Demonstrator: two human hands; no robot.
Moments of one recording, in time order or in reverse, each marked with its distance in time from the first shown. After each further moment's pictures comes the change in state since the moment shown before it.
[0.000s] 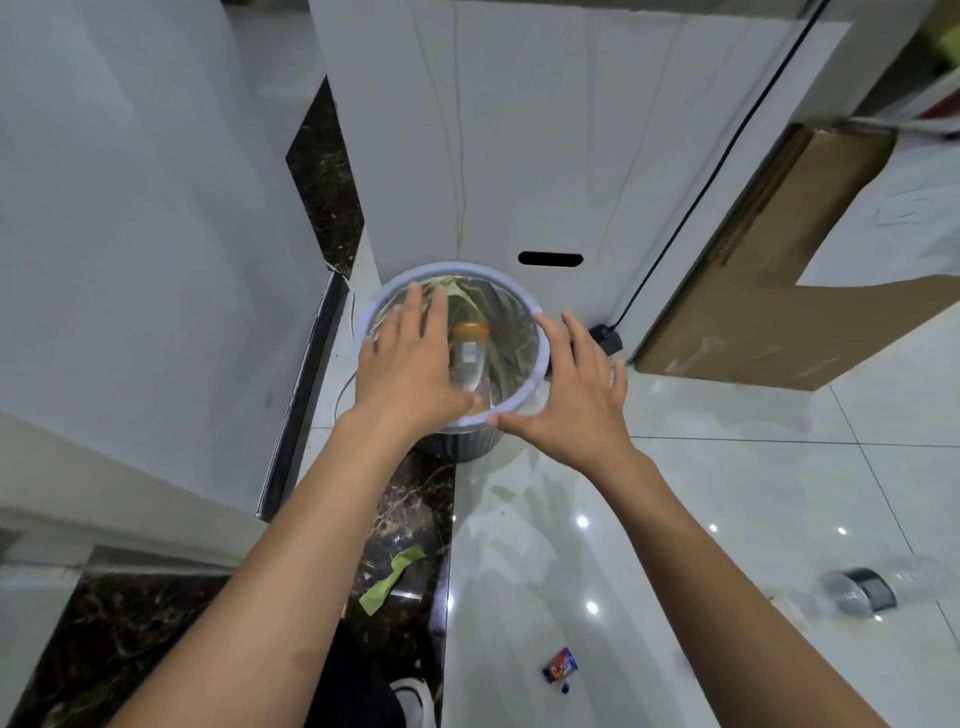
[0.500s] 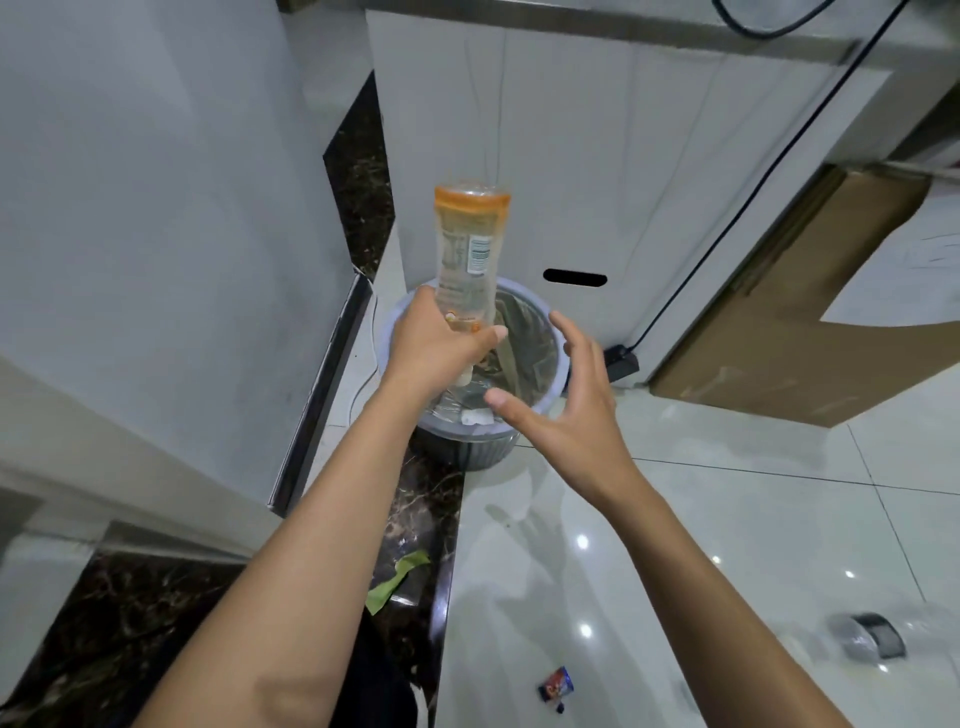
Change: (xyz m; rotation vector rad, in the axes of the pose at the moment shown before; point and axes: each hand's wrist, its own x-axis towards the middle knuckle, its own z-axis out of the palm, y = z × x) left_hand 0.020 -0.004 -0.014 -0.855 0.186 -0.187; right_hand -0.018 -0.038 -0.015 0.544 0.053 -0.083
